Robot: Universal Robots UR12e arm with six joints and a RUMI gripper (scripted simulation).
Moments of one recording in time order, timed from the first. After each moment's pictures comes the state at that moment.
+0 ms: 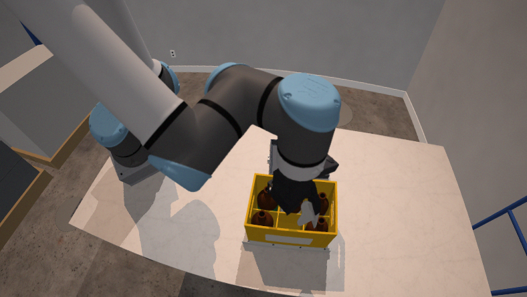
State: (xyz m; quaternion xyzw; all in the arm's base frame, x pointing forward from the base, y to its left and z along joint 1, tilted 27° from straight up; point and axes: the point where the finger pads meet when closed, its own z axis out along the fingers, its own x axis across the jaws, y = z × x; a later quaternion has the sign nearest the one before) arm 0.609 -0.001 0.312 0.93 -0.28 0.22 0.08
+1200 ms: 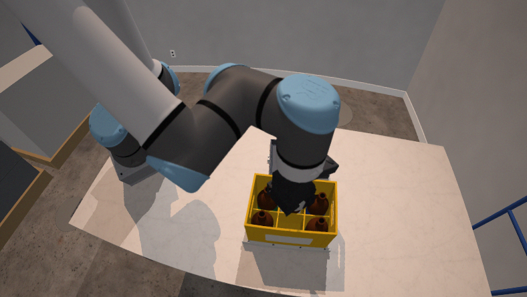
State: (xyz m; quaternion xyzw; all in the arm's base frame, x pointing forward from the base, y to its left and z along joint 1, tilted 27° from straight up) arm 0.608 -0.004 0.313 0.93 -0.29 0.22 0.08
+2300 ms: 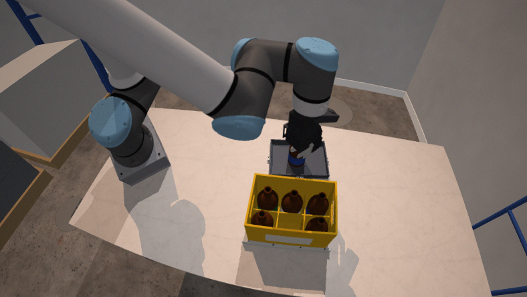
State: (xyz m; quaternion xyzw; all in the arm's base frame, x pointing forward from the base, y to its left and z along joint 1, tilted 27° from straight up) arm 0.603 0.173 0.251 0.93 -0.29 0.21 0.07
